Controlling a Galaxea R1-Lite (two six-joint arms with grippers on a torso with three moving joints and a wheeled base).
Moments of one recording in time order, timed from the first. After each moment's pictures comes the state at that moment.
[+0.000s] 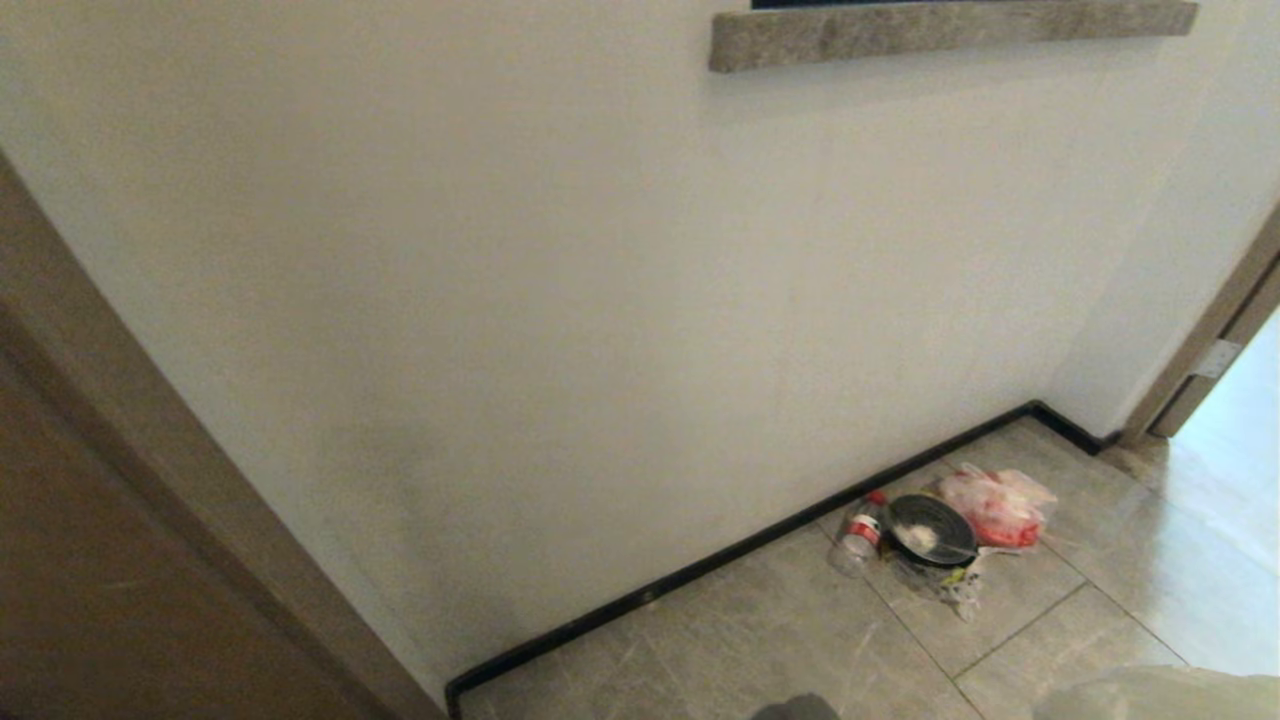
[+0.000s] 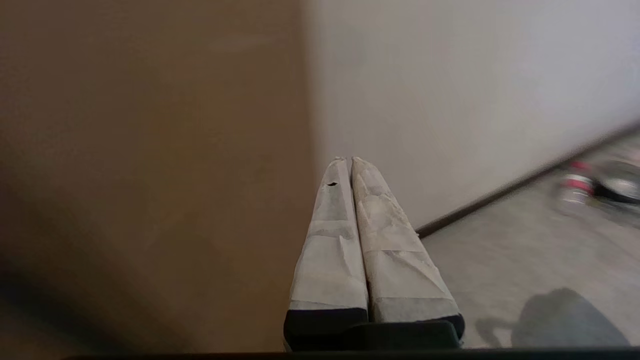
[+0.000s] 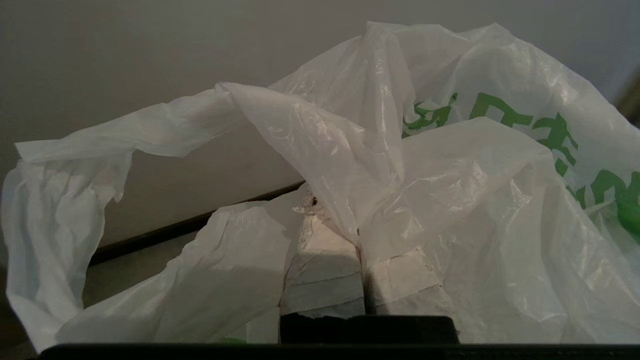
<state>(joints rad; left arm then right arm) 0.00 0.00 0.00 0.00 0.00 -0.01 0.00 0.00 0.00 -0.01 0.00 -0.01</state>
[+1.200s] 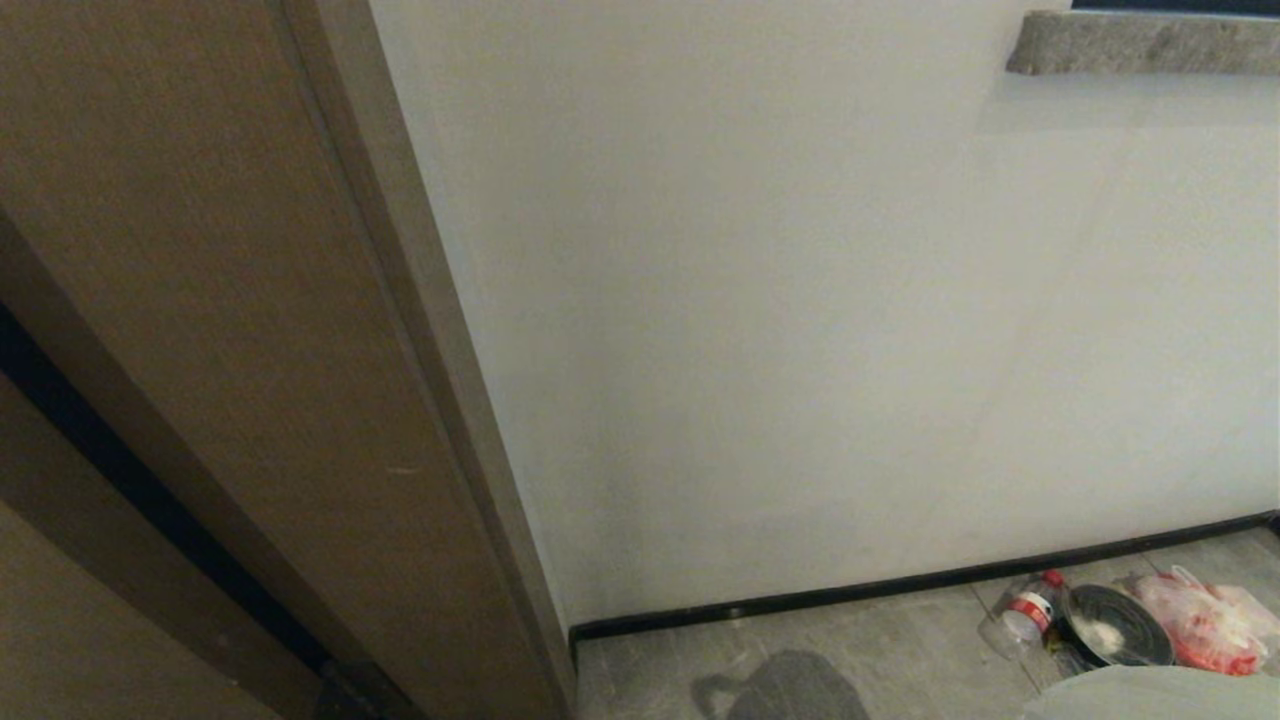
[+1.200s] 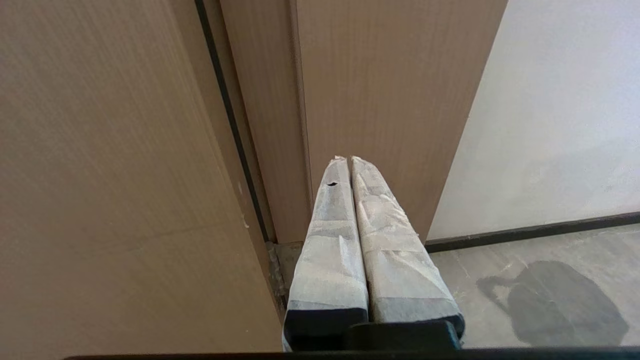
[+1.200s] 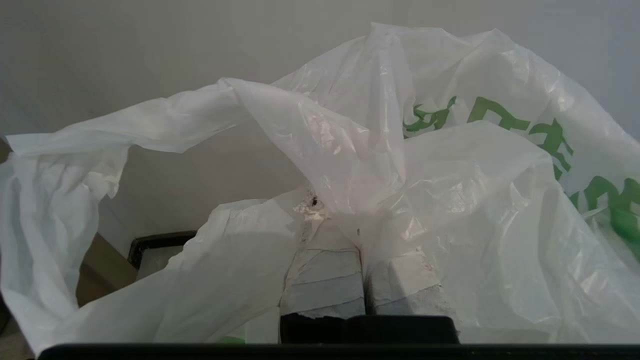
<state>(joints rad) 0.00 0.00 0.00 0.00 0.00 0.00 0.00 0.00 0.00 -0.01 0.00 -0.01</state>
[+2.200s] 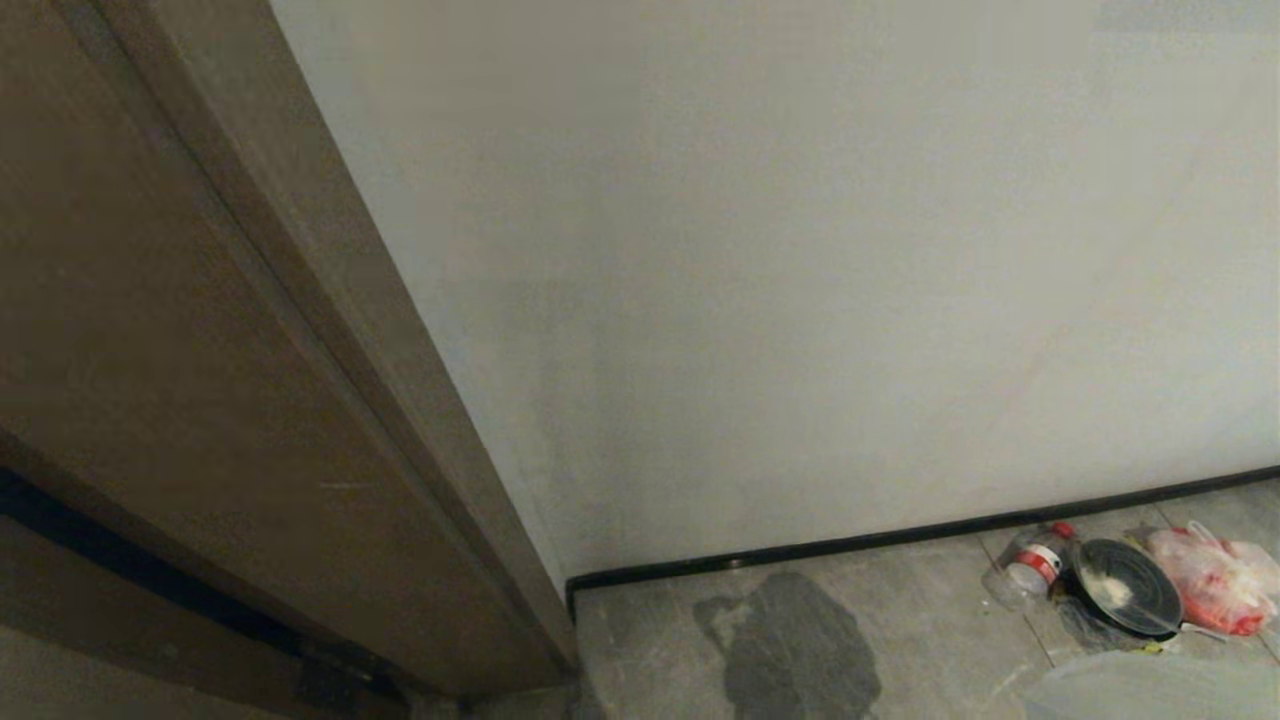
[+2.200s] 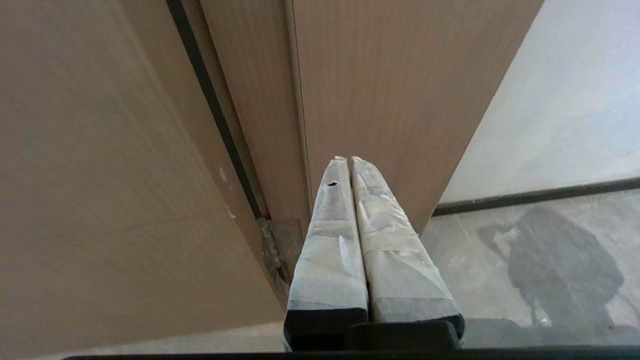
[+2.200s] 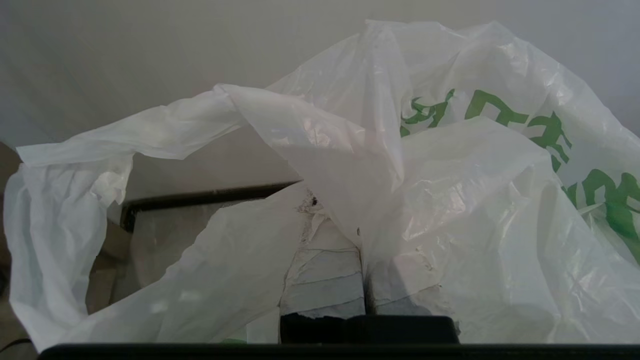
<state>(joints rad) 0.00 0.00 0.00 0.00 0.00 -0.01 0.00 0.00 0.00 -0.01 0.00 -0.01</state>
